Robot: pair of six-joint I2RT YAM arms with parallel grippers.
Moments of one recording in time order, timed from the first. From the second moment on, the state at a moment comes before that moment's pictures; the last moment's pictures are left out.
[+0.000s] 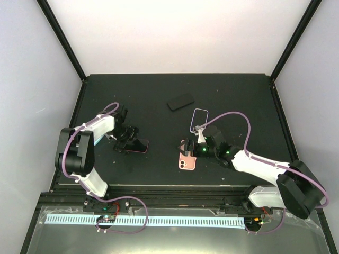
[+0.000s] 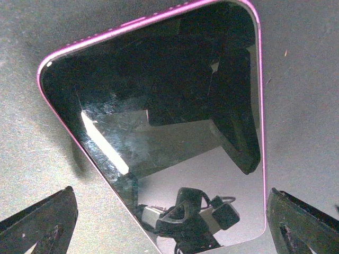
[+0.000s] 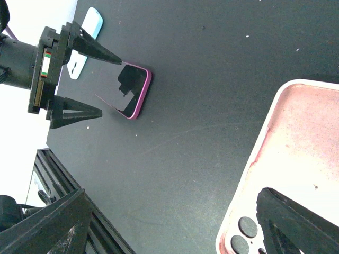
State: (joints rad) left arm -0.15 1.67 0.99 -0.82 0.23 -1.33; right arm 0.73 1.26 0.55 0.07 -0.33 0.77
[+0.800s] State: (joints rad) left arm -0.15 1.74 1.02 -0.80 0.21 -1.43; right arm 0.73 1.23 0.56 0.05 -0.34 0.74
